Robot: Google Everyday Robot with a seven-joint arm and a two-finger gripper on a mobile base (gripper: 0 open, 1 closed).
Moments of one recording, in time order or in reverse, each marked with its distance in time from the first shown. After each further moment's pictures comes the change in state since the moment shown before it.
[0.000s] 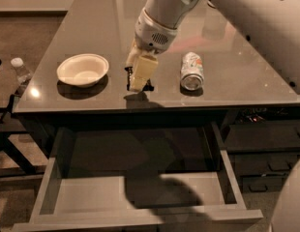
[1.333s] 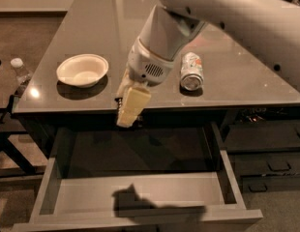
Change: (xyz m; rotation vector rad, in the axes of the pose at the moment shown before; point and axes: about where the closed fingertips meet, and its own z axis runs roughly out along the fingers) arm -0.022 0.089 0.024 -0.096 -0.067 0.078
